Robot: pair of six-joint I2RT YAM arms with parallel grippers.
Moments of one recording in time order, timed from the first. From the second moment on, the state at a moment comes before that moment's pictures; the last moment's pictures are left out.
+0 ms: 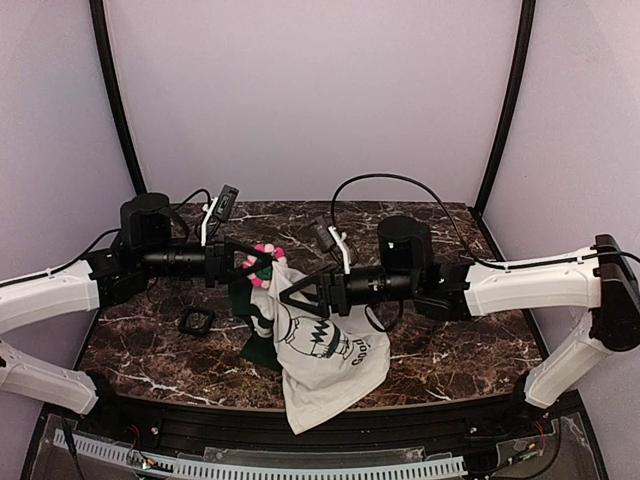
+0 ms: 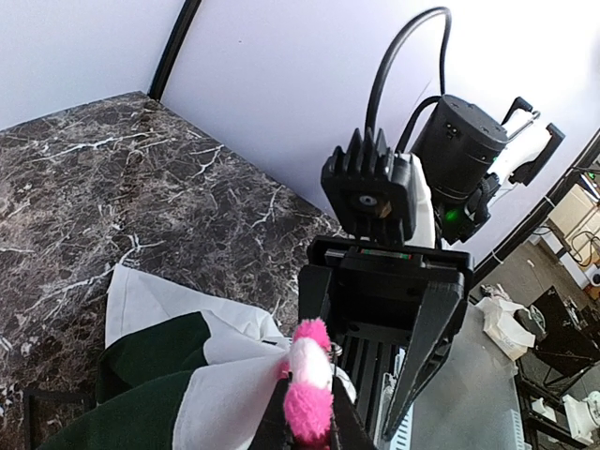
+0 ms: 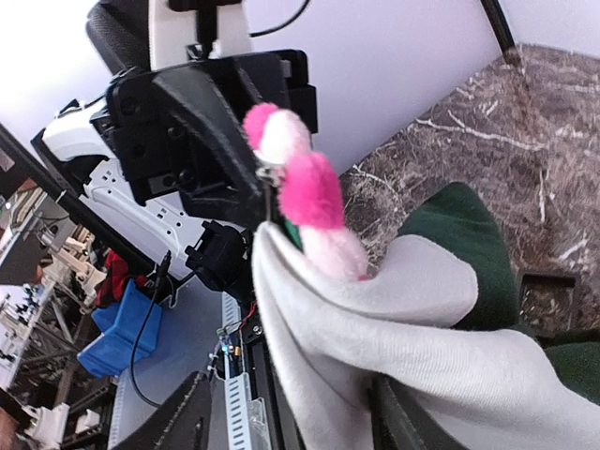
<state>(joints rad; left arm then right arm) -0.71 1.15 0.81 0.14 0.64 -0.38 1.04 1.52 0.95 0.36 -0.48 0.52</state>
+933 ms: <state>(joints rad) -0.71 1.16 0.81 0.26 0.84 -0.43 1.05 1.55 0.91 0.68 -0.48 0.64</state>
